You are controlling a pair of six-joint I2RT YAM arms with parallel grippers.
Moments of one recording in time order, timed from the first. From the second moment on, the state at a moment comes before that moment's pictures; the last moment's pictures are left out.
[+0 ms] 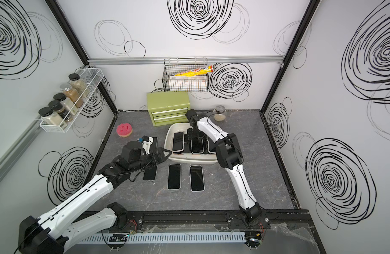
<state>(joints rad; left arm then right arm) -0.52 0.98 0.72 -0.28 0.32 -0.89 0.55 2.41 2.22 -1.11 0.11 0.39</state>
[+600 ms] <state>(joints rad) -0.62 1.40 0.79 0.00 0.31 -0.83 0.55 2.40 2.27 -1.22 -0.01 0.36</state>
